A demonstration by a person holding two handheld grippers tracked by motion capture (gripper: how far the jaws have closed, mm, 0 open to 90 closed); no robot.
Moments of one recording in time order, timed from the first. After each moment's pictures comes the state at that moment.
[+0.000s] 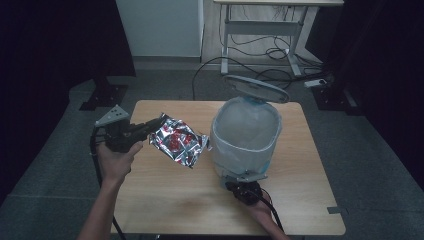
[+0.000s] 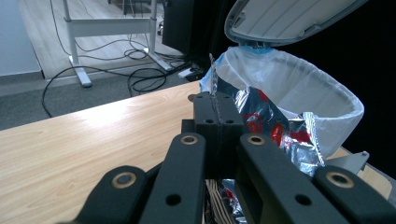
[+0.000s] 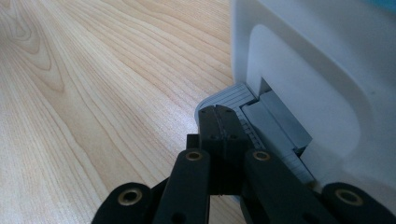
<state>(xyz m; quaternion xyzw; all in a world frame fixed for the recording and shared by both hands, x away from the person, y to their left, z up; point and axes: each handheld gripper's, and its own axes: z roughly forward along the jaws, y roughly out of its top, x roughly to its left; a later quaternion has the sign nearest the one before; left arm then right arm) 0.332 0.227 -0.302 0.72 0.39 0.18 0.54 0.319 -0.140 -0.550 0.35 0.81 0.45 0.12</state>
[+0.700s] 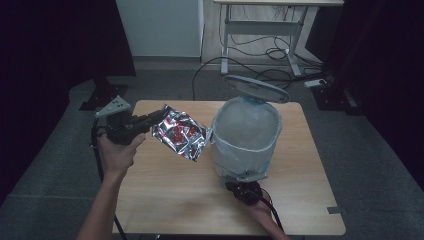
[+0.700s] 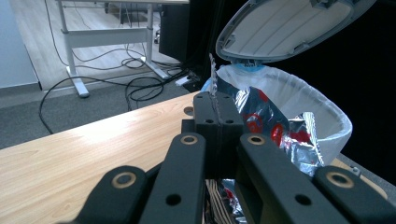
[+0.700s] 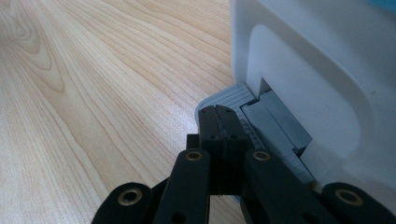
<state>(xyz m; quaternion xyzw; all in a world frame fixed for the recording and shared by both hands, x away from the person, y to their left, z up) 0.337 0.218 -0.281 0.72 0.38 0.18 0.55 0.319 -0.139 -0.550 0.35 0.81 0.45 0.12</state>
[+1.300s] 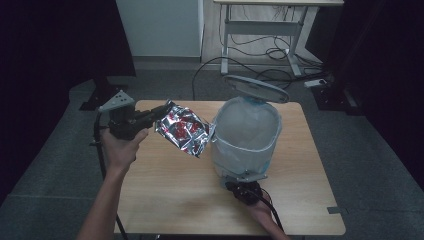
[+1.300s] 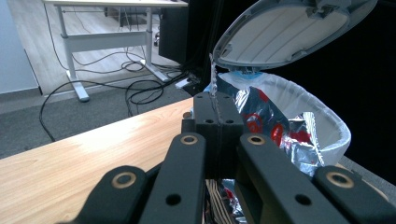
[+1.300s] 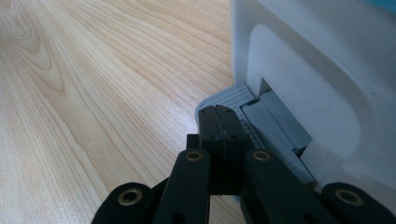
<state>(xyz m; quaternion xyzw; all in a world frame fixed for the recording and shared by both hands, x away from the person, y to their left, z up) 0.342 0.210 -0.271 0.72 0.37 0.19 0.55 0.319 -0.139 -0.550 0.35 0.81 0.45 0.12</state>
